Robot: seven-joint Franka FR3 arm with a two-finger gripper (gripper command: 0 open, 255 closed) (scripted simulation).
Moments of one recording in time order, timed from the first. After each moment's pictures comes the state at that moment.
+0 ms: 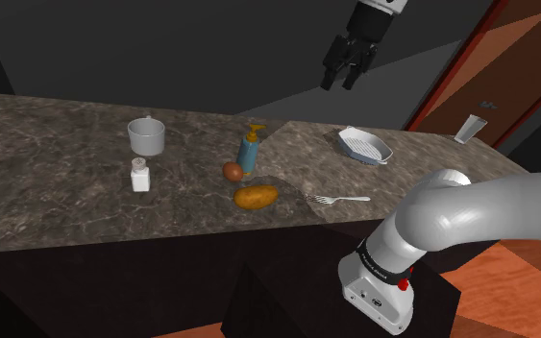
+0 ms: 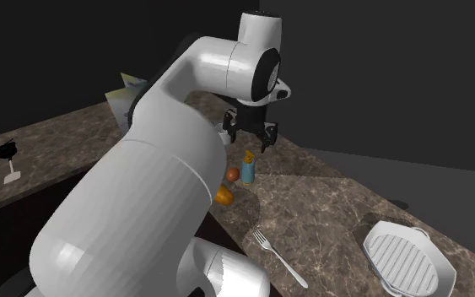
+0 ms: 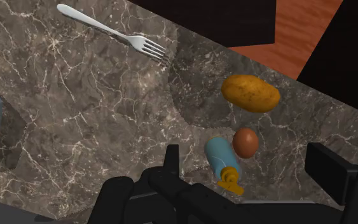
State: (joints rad) arm -0.01 -0.80 0.03 -2.32 0.08 1.57 0.07
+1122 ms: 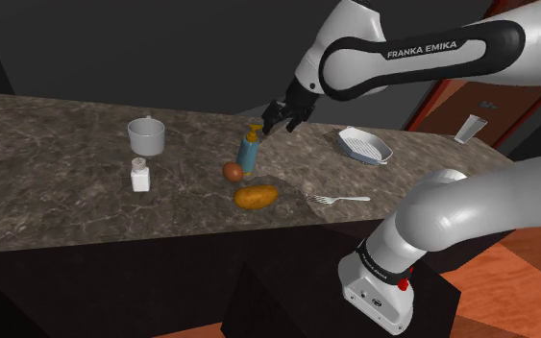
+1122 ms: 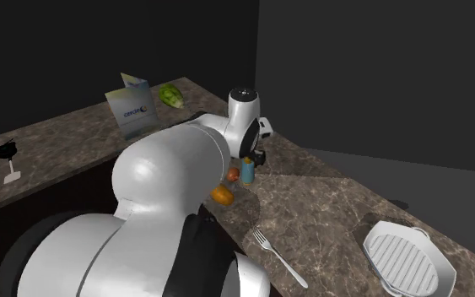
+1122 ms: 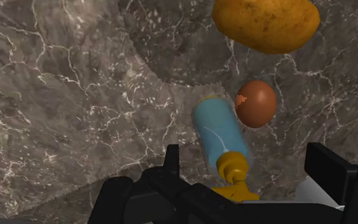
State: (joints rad) arm 0.00 -0.63 0.15 -2.71 0.16 2.35 0.16
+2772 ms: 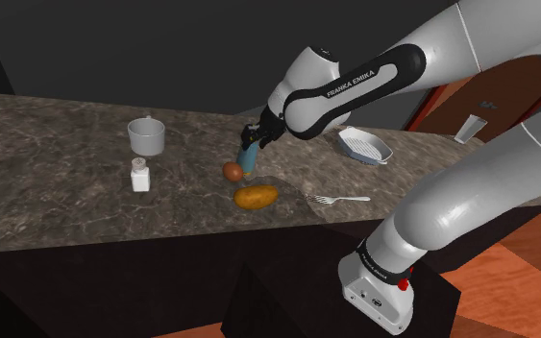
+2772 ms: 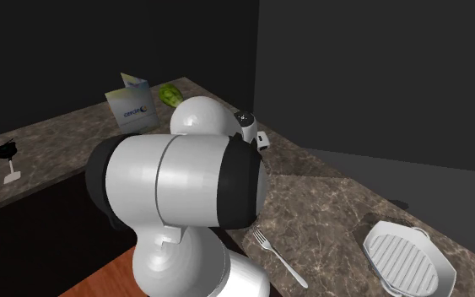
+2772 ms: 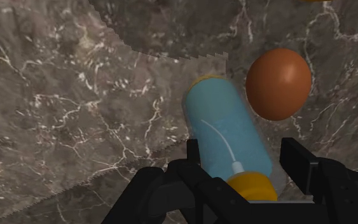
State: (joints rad) arm -0.03 -0.28 0.22 -2.73 0.15 2.80 0.21
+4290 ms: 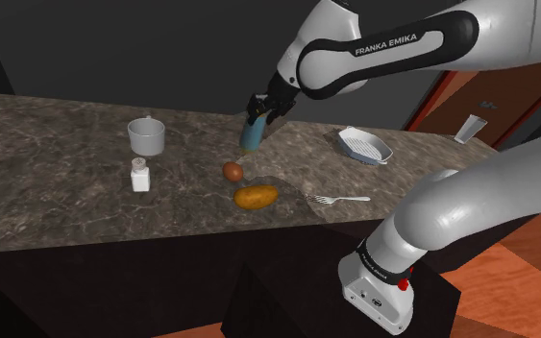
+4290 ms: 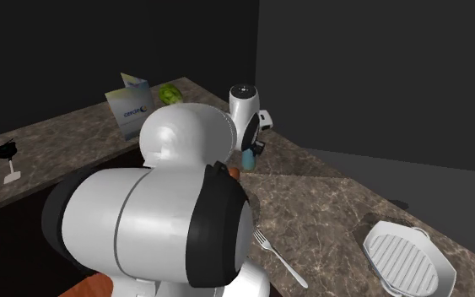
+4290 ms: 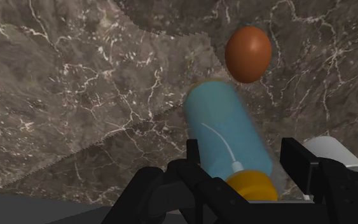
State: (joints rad) arm -0.03 -0.46 0.20 -2.62 0.14 2.52 0.21
